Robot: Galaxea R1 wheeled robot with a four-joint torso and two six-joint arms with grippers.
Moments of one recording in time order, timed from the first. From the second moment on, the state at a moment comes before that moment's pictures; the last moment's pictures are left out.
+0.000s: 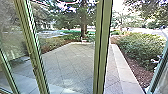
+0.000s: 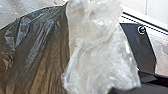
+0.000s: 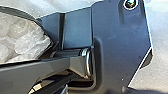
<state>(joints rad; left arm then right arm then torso) 1.51 3.02 -2.72 0.00 -0.04 0.00 -1.57 3.01 -2.65 -0.30 -0.01 0.31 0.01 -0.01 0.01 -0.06</state>
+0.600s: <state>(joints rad) 1.52 3.02 -2.72 0.00 -0.04 0.00 -1.57 3.02 -2.65 -0.30 -0.01 0.31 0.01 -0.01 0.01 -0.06</state>
